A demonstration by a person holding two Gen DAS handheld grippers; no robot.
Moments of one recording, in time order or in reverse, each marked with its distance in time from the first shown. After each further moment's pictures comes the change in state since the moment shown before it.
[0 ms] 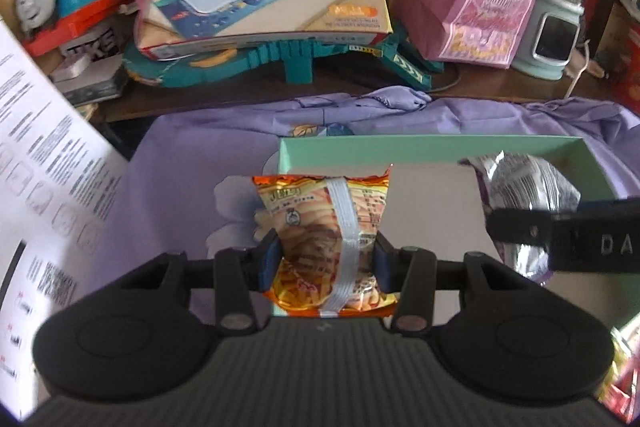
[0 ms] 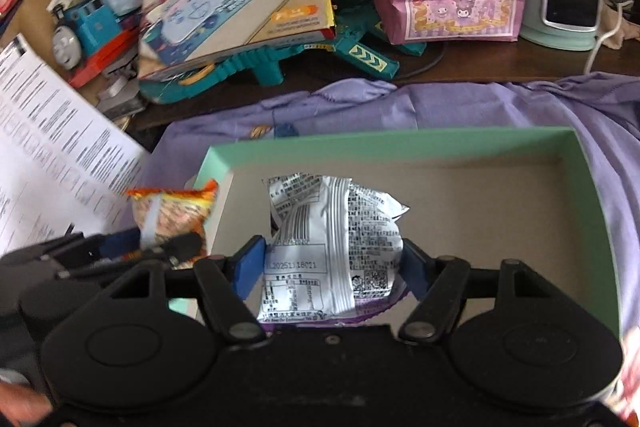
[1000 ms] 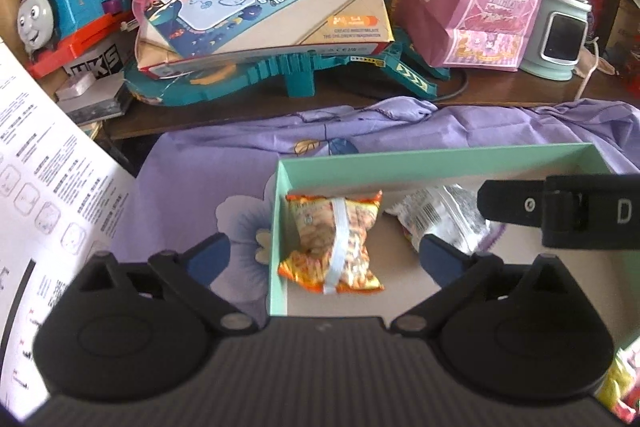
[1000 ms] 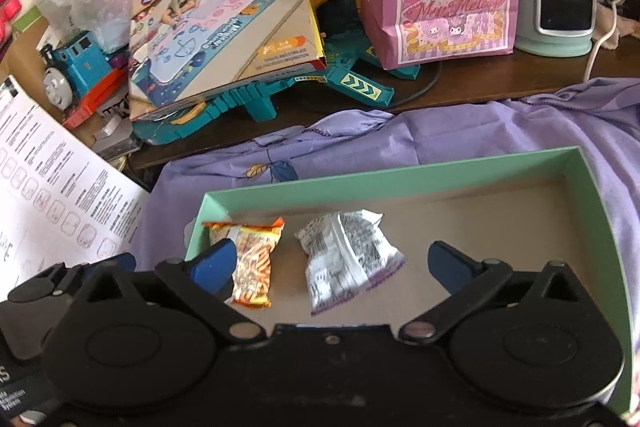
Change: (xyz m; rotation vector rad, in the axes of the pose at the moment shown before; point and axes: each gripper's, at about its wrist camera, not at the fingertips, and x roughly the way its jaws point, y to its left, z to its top) left arm -0.010 -0.012 0.001 0.025 -0.030 0.057; right arm -0.031 -0.002 -0.006 0.049 -0.080 0.012
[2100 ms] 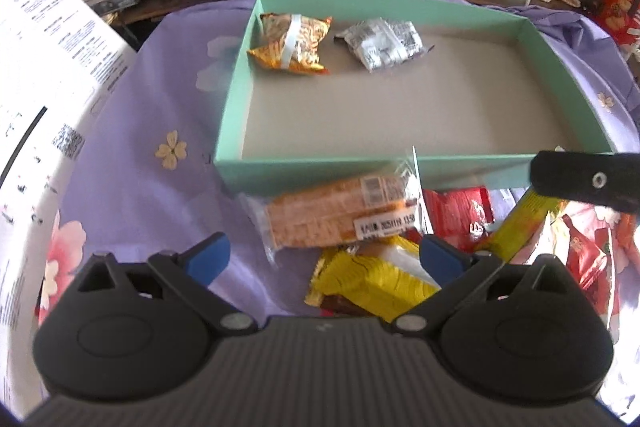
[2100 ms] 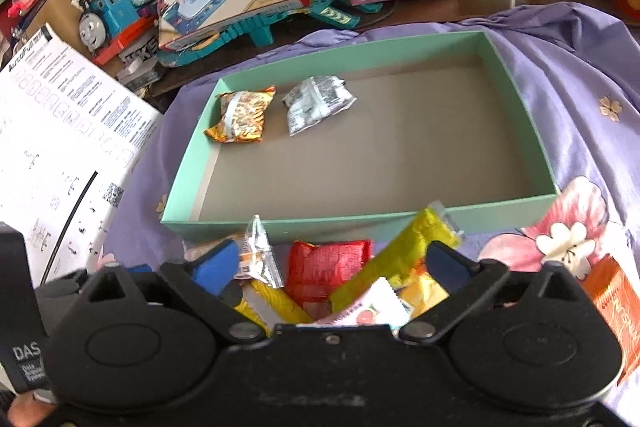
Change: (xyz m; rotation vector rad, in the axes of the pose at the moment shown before) left arm -0.082 -0.041 -0.146 -0.040 0.158 -0.018; right arm -0.120 -0.041 -0.139 0.013 0.049 -0.018
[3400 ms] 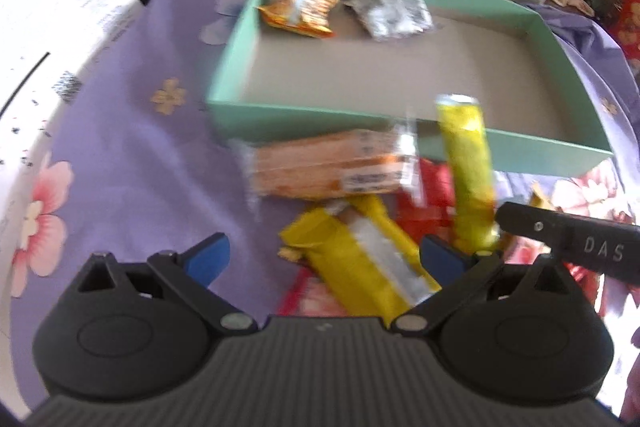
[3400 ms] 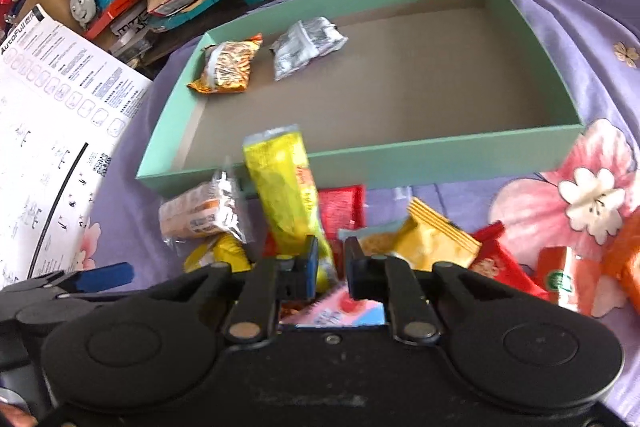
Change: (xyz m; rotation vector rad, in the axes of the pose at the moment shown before) left arm 0.005 -0.006 -0.017 -0.097 0.056 -0.045; right arm 0.034 -0.011 -0.033 0.027 0.093 0.028
